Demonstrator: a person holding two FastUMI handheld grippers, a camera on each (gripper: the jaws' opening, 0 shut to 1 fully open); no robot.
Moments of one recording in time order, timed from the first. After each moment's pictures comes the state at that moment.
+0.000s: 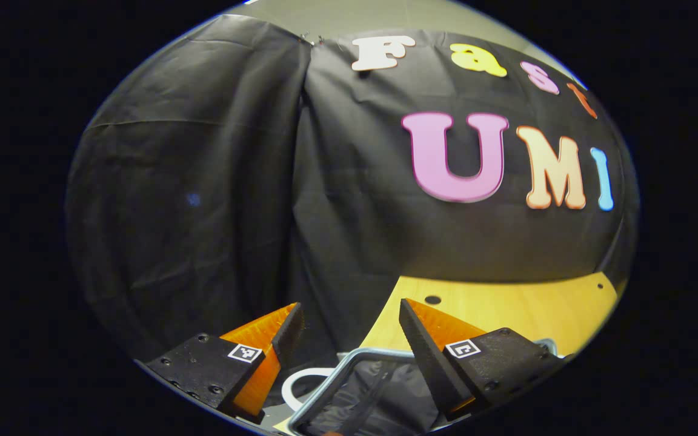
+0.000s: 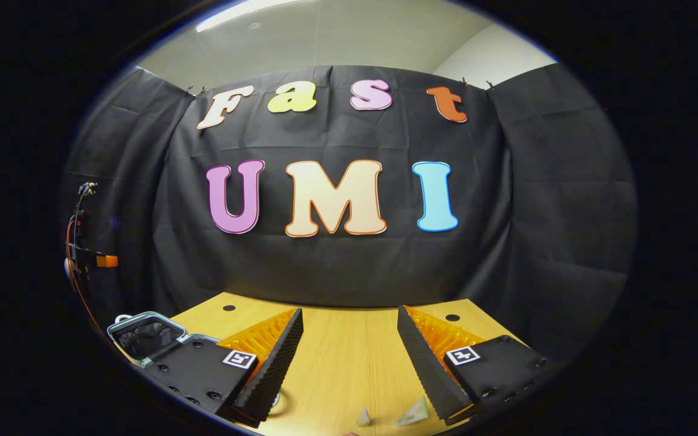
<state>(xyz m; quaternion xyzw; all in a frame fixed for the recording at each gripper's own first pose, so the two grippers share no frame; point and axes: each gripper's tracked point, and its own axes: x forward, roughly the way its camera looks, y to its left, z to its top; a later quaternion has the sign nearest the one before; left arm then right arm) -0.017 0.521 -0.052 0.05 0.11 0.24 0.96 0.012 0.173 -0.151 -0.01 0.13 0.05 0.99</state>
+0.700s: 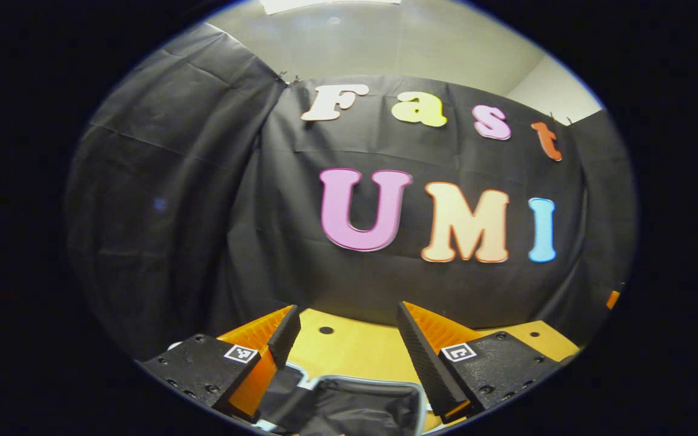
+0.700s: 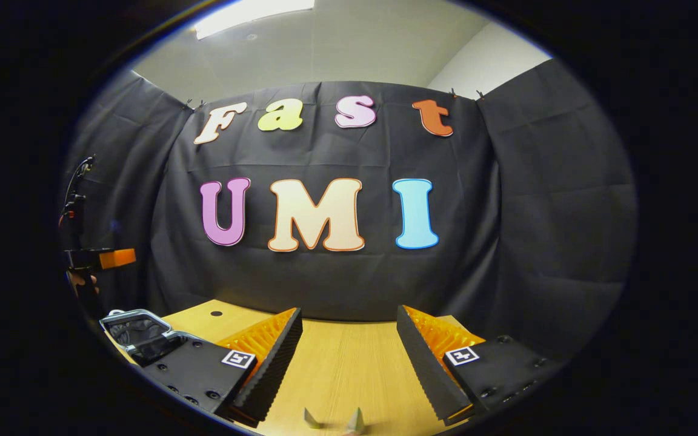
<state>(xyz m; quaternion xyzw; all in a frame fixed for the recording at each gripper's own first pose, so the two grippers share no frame) 0.005 0.255 -0.055 0.00 0.03 0.14 0.99 0.012 0.080 -0.129 -0.01 0.10 0.07 0.99</state>
